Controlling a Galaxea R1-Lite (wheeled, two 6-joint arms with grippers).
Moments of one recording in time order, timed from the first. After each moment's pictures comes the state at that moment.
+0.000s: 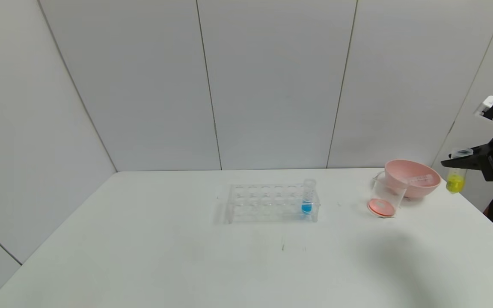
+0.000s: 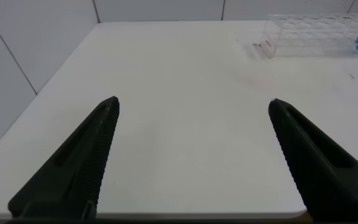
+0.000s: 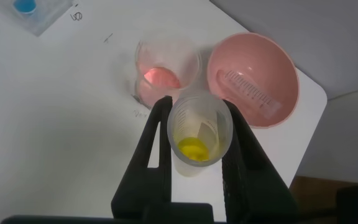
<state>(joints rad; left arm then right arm) 0.00 0.00 0.00 0.02 0.00 -0.02 -0.29 1.79 -1.46 0.37 0.57 -0.70</state>
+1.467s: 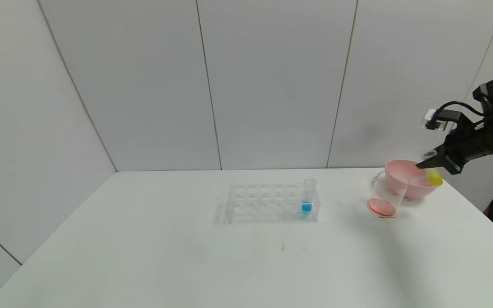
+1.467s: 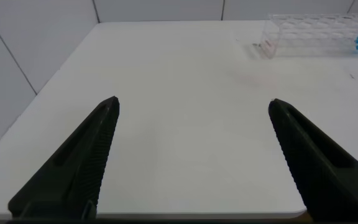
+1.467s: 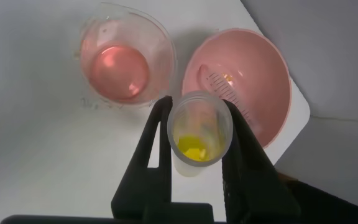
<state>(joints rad) 0.00 0.00 0.00 0.02 0.00 -0.02 -0.20 2.14 -1.99 0.72 0.36 -0.95</state>
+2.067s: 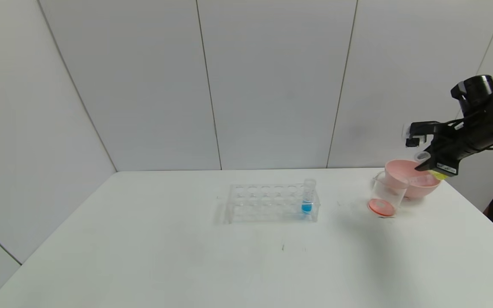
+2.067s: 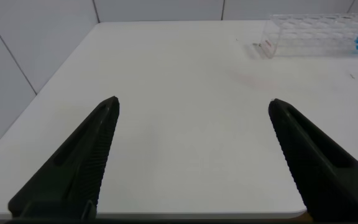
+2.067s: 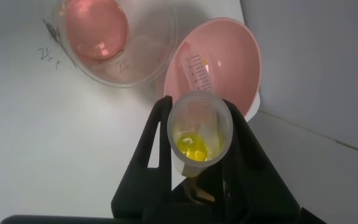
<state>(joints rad) 0.00 0.00 0.00 0.02 0.00 -0.02 -0.10 2.14 -2.00 0.73 0.10 -1.22</state>
